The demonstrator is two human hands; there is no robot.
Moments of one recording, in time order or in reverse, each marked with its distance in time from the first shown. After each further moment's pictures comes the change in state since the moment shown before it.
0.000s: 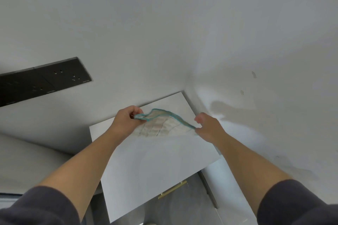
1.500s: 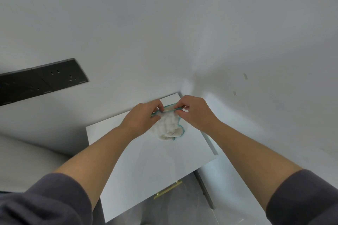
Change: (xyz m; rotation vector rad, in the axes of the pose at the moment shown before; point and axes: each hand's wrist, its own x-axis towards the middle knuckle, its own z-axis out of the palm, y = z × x) left_hand -0.002 0.037 0.029 0.561 -0.166 0.380; right_hand -0.012 -0.053 -0.032 0.115 0.163 -0.531
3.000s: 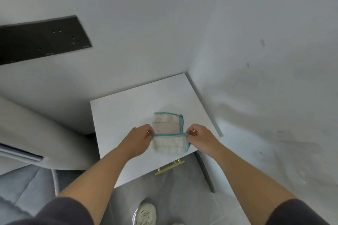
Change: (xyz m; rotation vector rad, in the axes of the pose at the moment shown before) left_hand -0.094 -0.057 0.097 -0.099 -0.185 -0.376; right_hand -0.107 0.068 0.084 0.211 -0.260 0.561
